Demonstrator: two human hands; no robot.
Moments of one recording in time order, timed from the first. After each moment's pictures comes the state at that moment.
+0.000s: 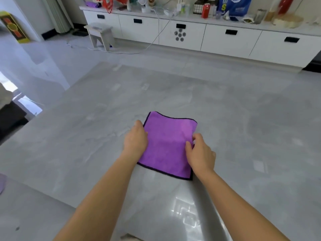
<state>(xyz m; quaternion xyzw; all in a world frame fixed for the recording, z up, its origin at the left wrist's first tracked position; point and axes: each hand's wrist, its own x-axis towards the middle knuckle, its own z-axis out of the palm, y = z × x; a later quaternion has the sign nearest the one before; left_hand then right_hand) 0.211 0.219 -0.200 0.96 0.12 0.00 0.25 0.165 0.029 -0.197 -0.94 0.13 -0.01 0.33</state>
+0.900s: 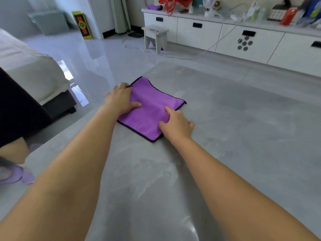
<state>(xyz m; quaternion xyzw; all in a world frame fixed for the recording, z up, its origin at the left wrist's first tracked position) 0.340 0.536 -0.198 0.98 0.16 0.02 0.08 0.320 0.331 -0.218 -0.94 -0.11 0.06 0.32</state>
